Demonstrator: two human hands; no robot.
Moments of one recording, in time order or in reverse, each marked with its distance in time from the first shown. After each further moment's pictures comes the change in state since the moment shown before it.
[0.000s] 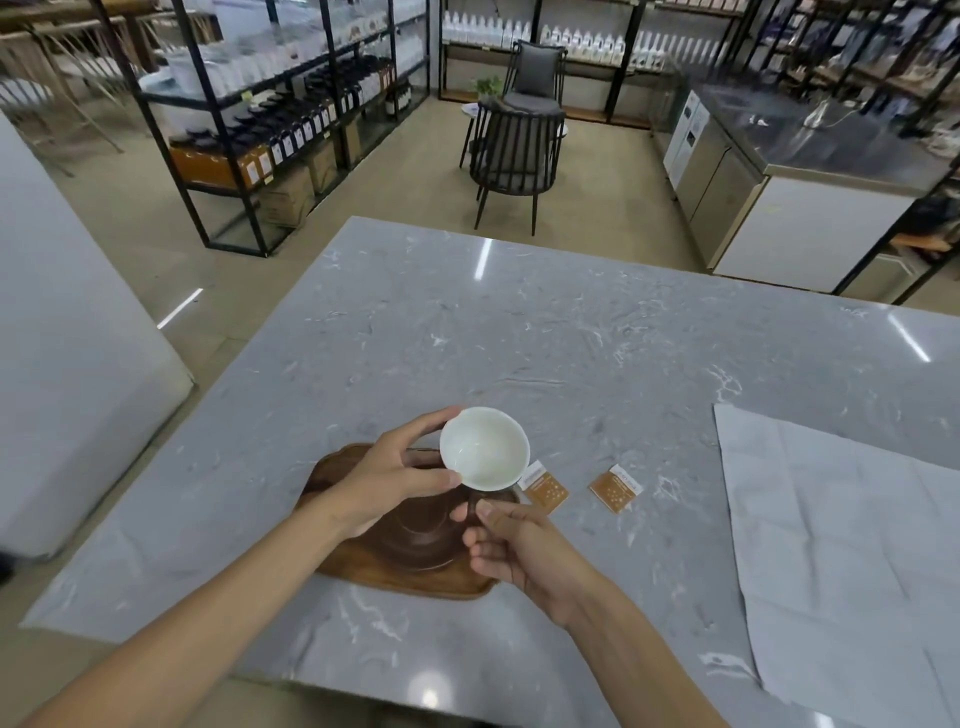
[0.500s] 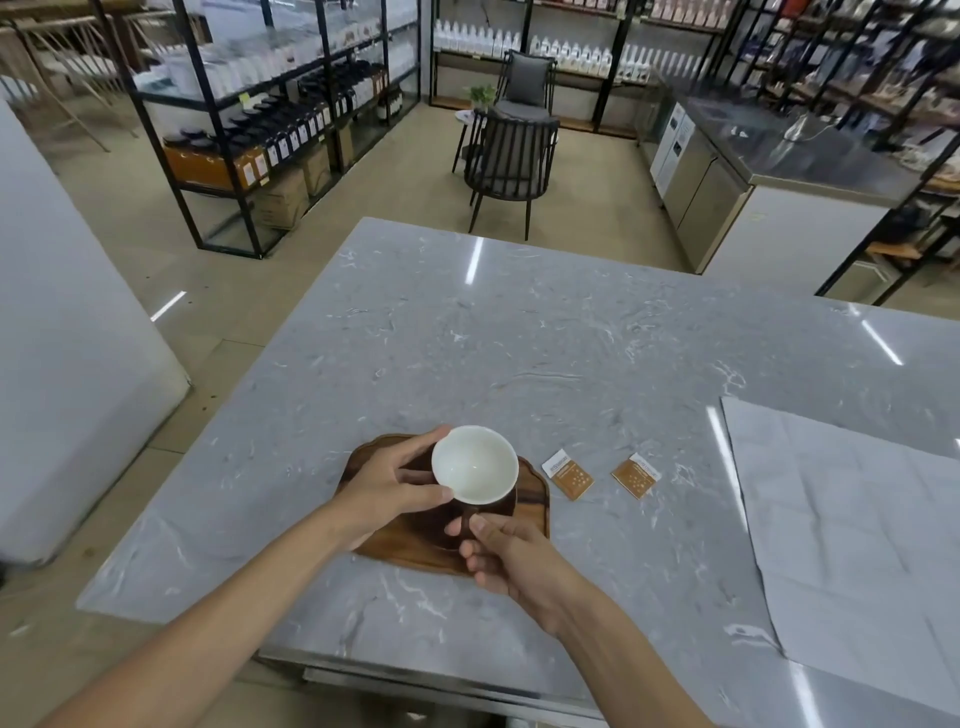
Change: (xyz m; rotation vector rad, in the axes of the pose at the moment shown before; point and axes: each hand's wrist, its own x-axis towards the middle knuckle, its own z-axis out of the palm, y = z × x) left_hand -0.035 -0.029 -0.036 0.027 0.013 -0.038; right_hand 0.003 0.031 0.047 -0.102 0.078 0.028
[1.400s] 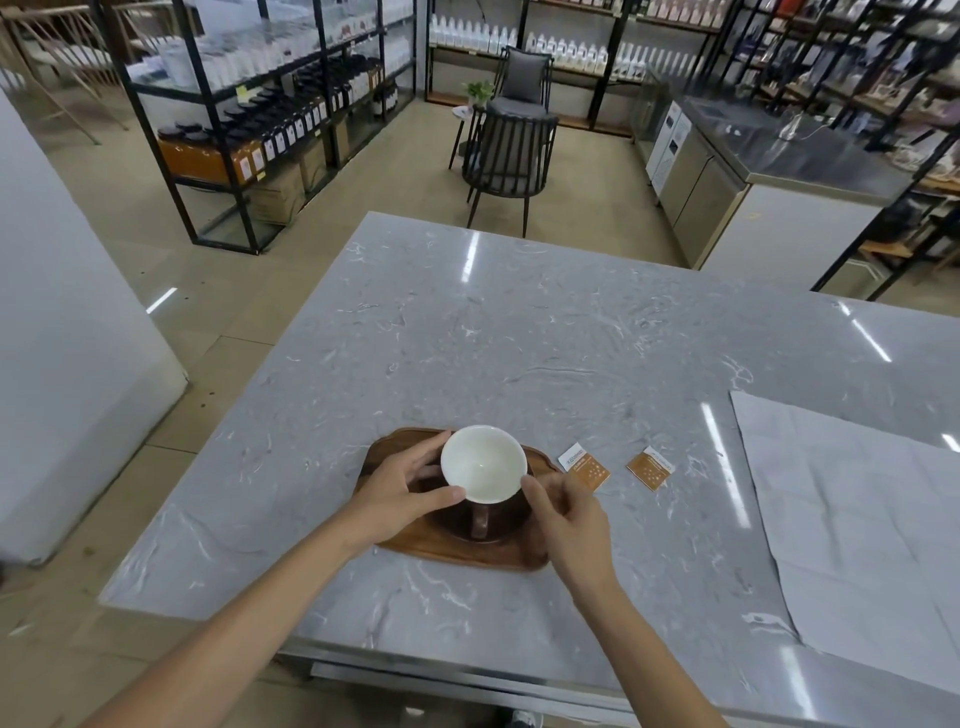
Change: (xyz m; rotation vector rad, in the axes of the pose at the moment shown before) left_hand -0.011 -0.015 -0.013 0.147 0.007 0.053; right_hand 0.017 0.013 -0.015 -0.382 0.659 -0.444
